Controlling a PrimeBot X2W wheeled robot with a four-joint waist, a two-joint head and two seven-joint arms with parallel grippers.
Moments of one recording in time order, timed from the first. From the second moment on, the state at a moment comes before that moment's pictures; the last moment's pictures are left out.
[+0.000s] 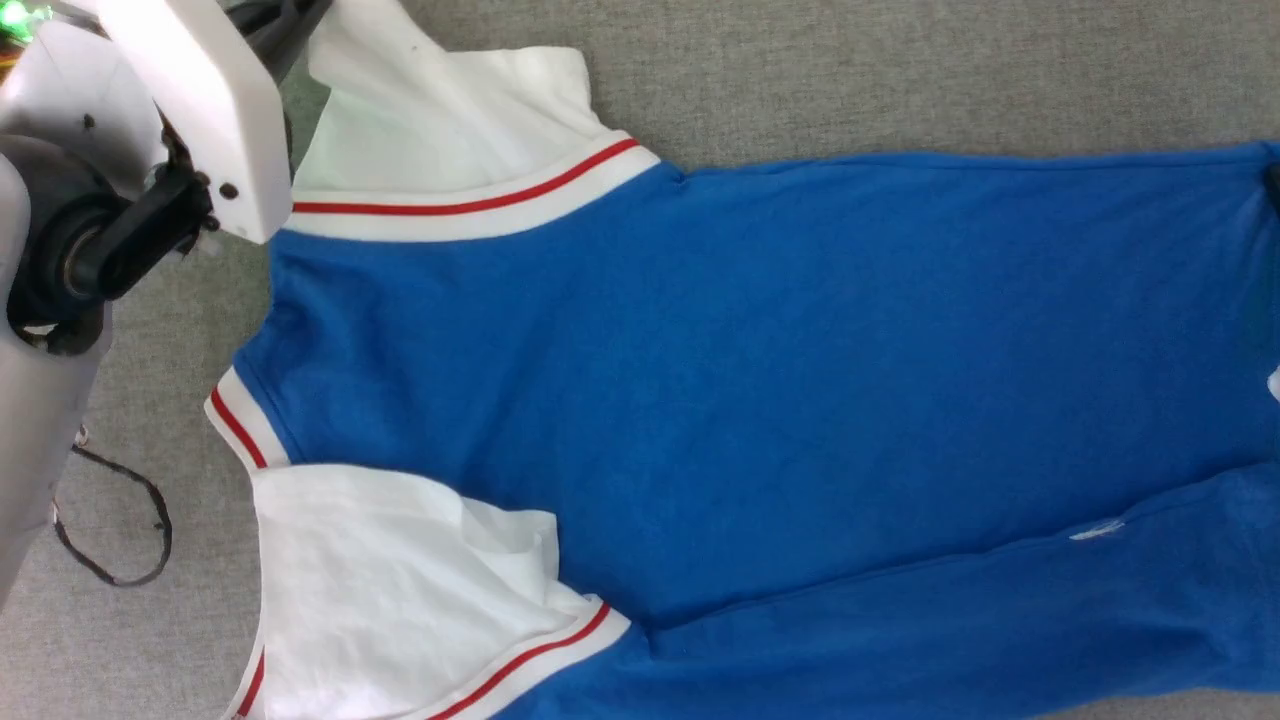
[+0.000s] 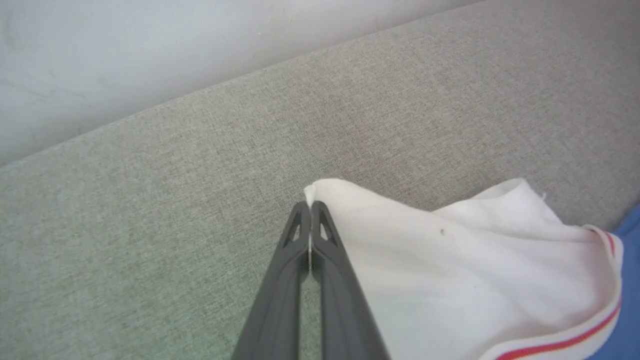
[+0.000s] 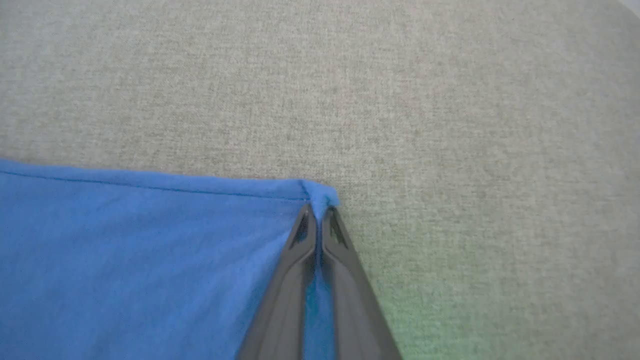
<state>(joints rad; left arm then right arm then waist) -0.94 0.67 -0.46 0.00 -0.77 0.03 0.68 -0.37 -0.35 -0.20 -0.19 0.41 0.13 0.64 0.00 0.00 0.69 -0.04</state>
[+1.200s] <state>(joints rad) 0.06 0.72 -0.21 -0.49 -0.88 0.16 0.07 0.10 -0.21 -0.33 -0.32 0.46 0.13 0.37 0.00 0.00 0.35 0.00</state>
